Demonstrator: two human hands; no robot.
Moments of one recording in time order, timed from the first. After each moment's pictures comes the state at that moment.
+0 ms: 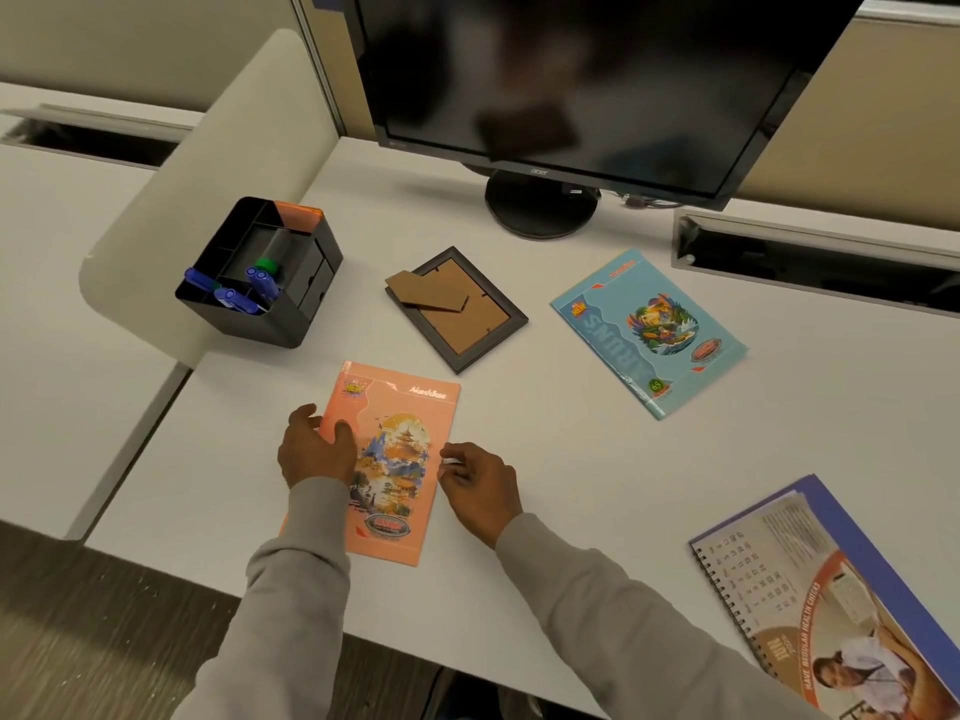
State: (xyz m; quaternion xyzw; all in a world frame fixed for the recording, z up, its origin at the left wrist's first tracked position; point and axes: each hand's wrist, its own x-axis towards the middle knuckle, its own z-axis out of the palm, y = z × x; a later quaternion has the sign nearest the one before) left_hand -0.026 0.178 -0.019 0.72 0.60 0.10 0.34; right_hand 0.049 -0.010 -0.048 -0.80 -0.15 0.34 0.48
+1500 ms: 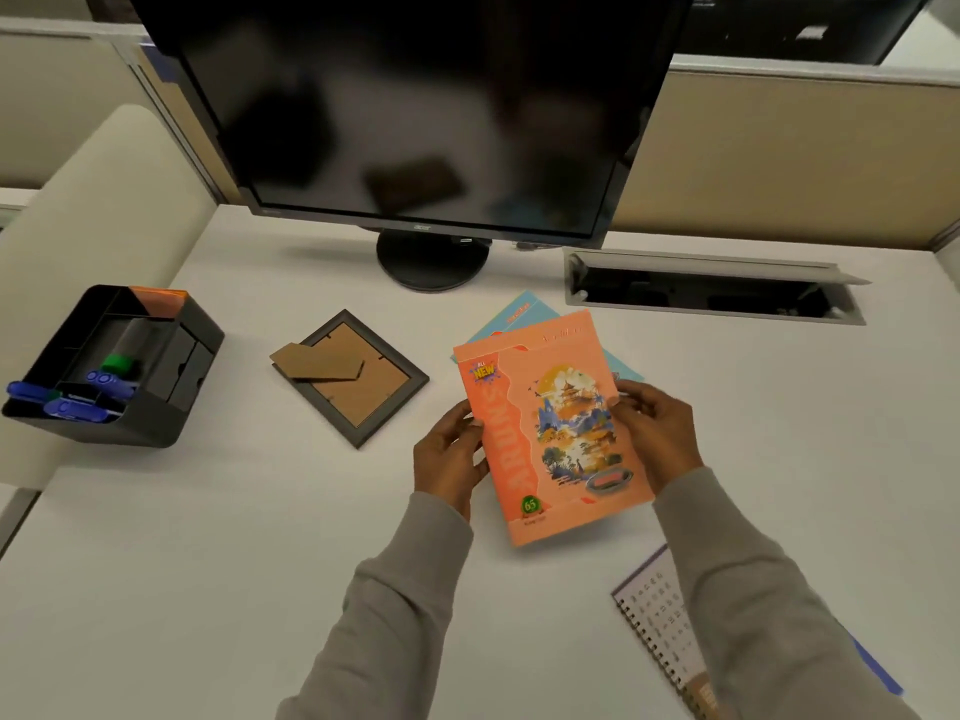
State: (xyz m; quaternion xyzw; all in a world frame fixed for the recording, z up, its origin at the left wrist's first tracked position) left_hand 0.155 -0.006 0.036 0.45 0.40 0.06 0.79; right_hand 0.272 -0.201 0.019 -0.77 0.10 0.13 0.61
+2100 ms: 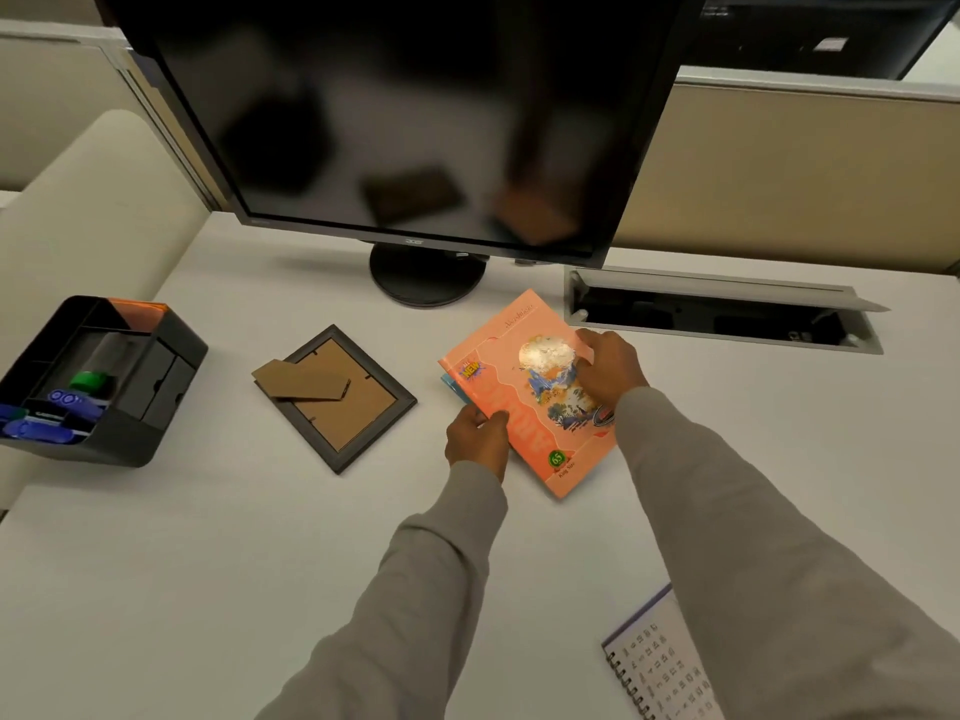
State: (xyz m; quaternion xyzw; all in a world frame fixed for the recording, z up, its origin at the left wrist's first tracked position) left_hand 0.244 -0.020 -0.015 0.53 0.48 0.03 0.70; right_hand 0.392 -0.138 0.013 -0.94 -0.10 0.18 0.26
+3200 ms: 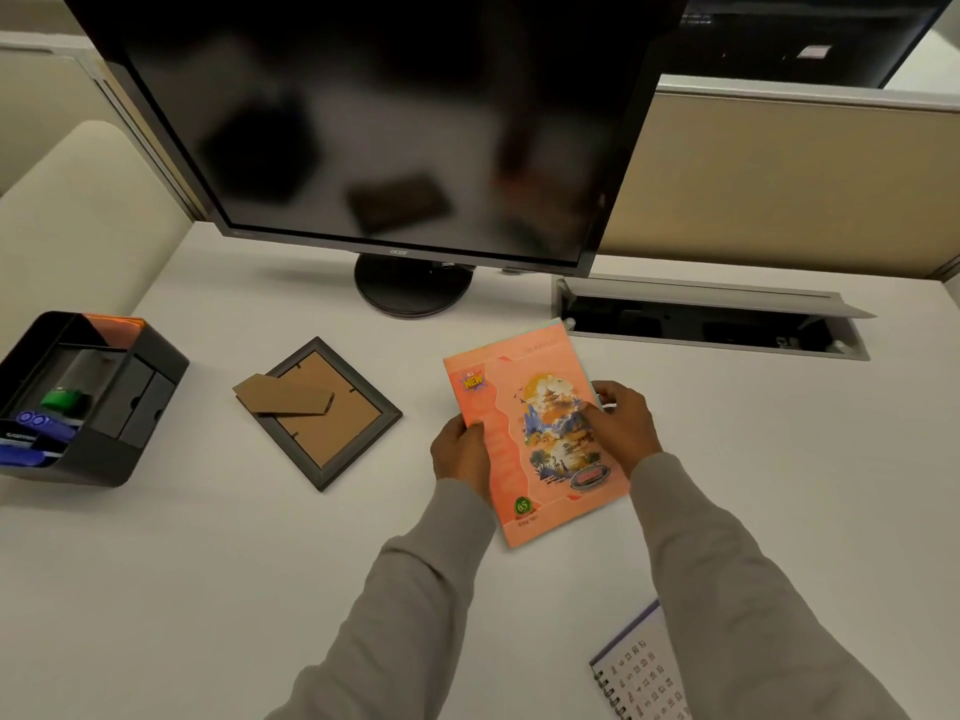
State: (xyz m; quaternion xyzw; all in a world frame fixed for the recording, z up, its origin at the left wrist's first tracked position) left_hand 0.247 -0.023 -0.002 0.46 0.49 0.06 0.74; right_hand 0.358 -0.186 -0.013 -0.87 0.01 0.17 0.45
